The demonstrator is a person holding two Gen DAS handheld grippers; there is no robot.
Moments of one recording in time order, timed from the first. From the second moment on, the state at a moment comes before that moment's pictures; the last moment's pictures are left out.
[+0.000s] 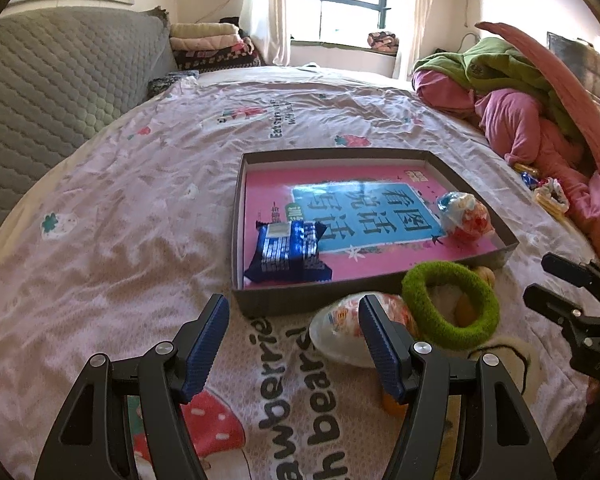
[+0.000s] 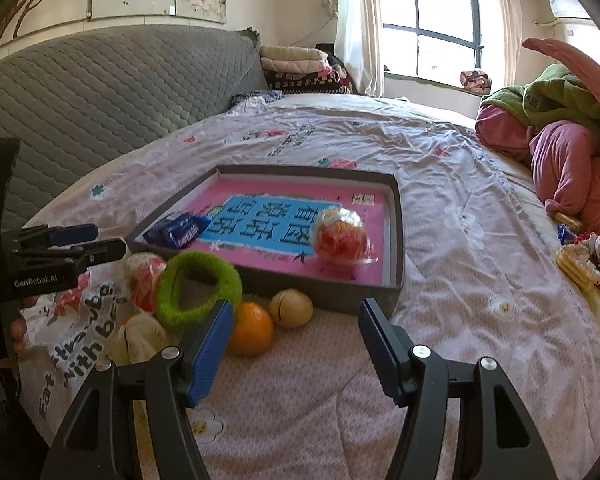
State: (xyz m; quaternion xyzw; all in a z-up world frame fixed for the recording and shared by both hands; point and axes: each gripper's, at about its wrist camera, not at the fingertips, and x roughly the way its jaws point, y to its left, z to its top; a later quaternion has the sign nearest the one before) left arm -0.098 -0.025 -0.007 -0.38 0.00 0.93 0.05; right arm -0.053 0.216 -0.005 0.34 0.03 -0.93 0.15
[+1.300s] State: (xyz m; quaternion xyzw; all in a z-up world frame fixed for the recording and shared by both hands) left arm -0.040 0.004 0.003 -0.36 0.01 0.93 0.09; right arm 0.007 0.192 -0.003 0.34 0.02 -0.92 0.22
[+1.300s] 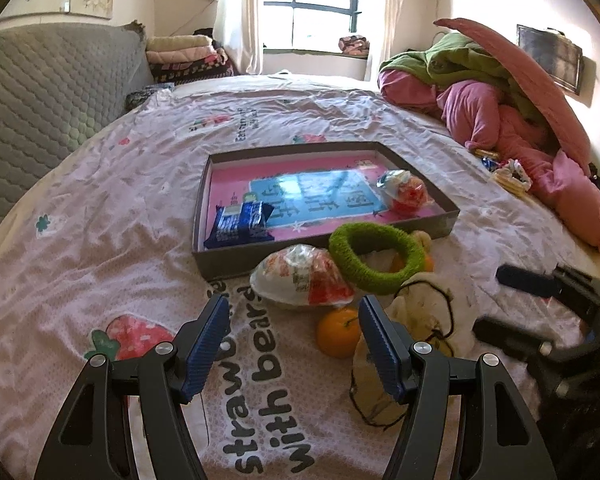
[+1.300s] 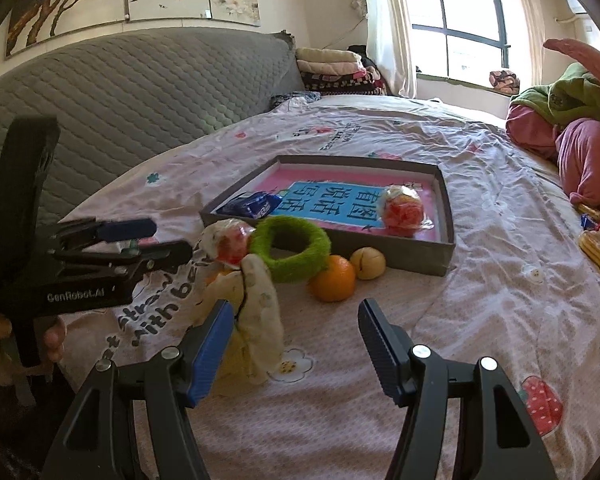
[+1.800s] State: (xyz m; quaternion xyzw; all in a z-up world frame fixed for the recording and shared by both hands) left arm -0.081 0.026 0.010 -0.36 0.03 0.93 0.11; right arm 0.005 0.180 -0.011 0.34 0.01 -0.91 0.23
